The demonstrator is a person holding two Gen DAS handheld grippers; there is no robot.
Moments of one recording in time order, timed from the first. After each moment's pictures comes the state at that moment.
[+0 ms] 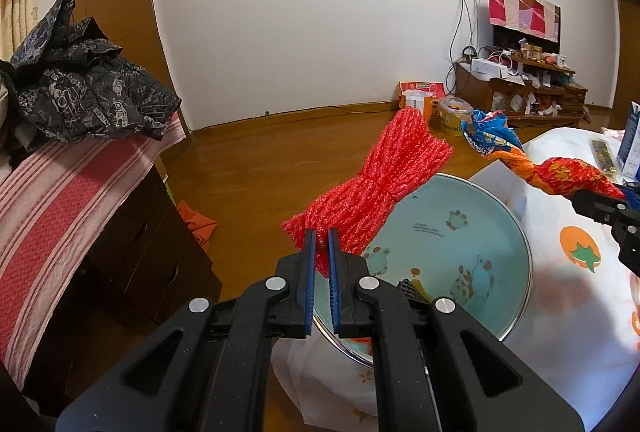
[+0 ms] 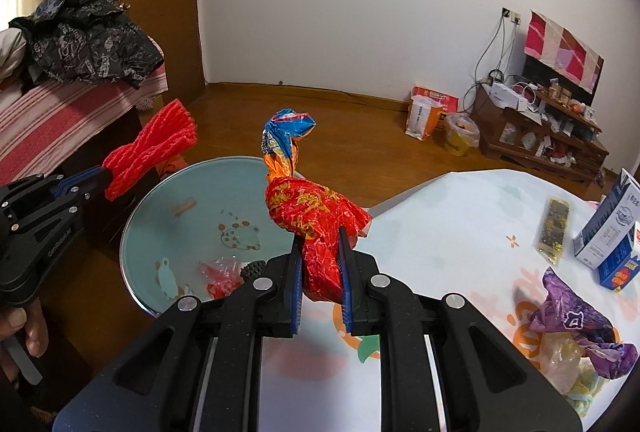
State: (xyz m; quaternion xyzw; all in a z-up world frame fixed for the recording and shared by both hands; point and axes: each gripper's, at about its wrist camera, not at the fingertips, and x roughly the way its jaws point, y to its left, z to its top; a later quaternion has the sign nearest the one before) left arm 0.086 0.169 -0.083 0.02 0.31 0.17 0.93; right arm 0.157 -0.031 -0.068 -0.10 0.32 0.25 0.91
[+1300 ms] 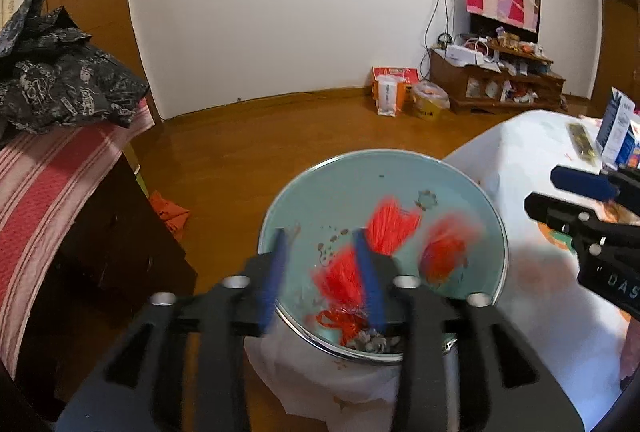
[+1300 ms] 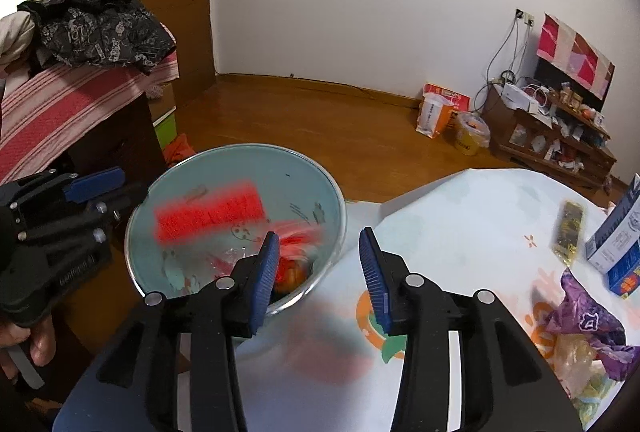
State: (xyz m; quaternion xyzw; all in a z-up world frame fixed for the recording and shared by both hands) left arm 0.092 0.156 -0.102 0.01 0.34 0.12 0.93; right arm 0.154 -0.019 -0.080 -0.11 0.33 0.27 0.90
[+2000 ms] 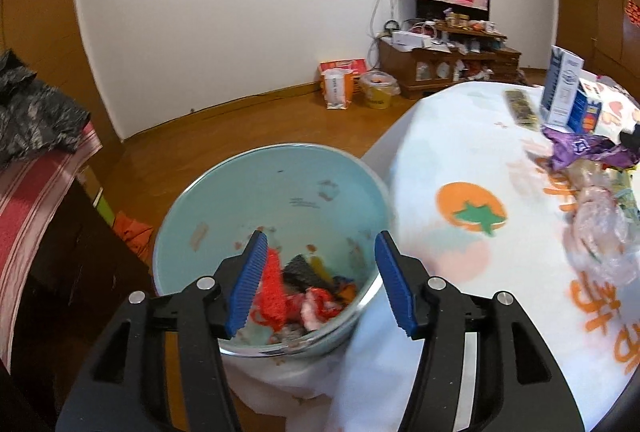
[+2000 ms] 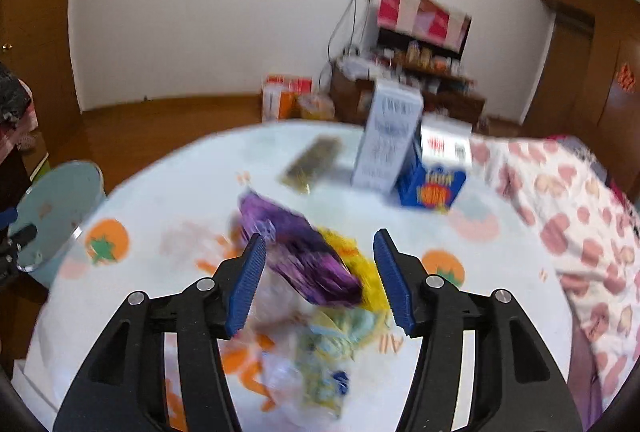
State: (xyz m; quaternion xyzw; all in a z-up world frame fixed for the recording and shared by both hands) left arm 0.098 0.064 -0.105 0.05 0.35 0.04 0.94; right arm 0.142 -0.247 -0.067 -0.06 0.34 0.02 0.94
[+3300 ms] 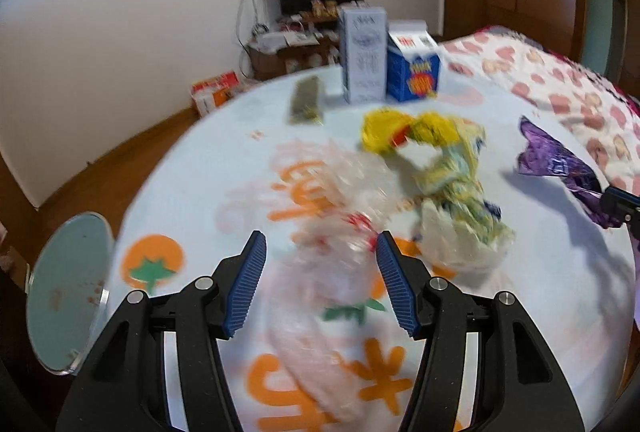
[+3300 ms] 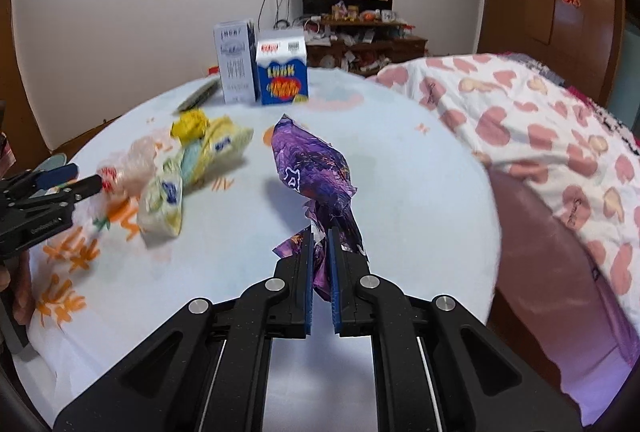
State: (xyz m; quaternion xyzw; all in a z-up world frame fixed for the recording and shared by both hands) left arm 0.099 -0.146 -0.113 0.11 0.36 -0.16 0.91; right arm 0.012 -0.387 -0.106 0.04 0.36 -0.06 0.93
